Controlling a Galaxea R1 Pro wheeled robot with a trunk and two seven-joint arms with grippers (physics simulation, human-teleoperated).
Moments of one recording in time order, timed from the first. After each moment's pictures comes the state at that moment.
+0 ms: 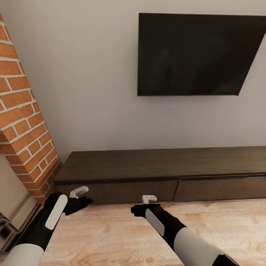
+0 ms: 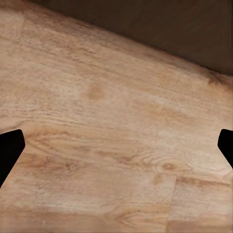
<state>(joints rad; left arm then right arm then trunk) -0.51 0.13 0.03 -1.08 0.65 0.98 0.27 -0.71 0.14 0.65 -0.52 -0.75 0.39 -0.24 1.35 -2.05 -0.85</state>
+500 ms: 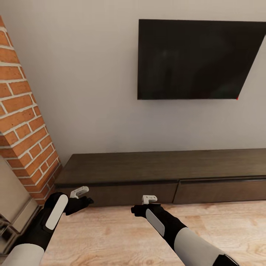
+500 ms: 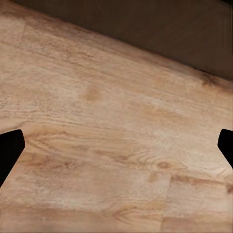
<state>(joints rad) -0.51 0.13 0.03 -1.08 0.65 0.98 0.27 -0.71 0.14 0.65 -0.52 -0.75 0.39 -0.23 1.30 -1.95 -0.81</state>
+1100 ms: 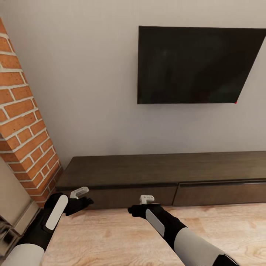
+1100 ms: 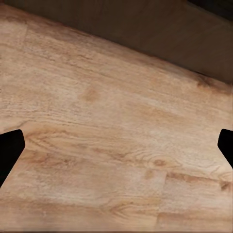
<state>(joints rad) -0.51 0.13 0.03 -1.08 0.65 0.98 0.27 -0.71 0.14 0.65 -0.52 -0.75 0.39 -0.14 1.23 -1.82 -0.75</state>
